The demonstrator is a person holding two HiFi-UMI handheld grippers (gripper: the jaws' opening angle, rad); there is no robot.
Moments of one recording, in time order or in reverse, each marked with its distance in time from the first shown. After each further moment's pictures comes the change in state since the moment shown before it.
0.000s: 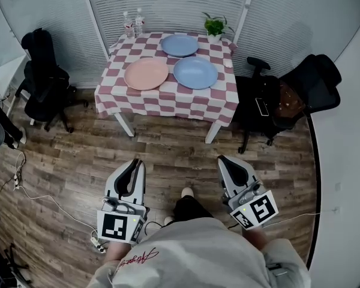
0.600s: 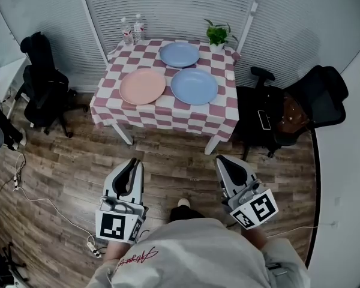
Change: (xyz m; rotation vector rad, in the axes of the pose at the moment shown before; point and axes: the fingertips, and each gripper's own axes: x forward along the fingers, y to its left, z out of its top) left arm 0.090 0.011 0.005 0.005 -0.007 0.046; right arm 0.054 -0.080 0.005 0.035 -0.027 0.060
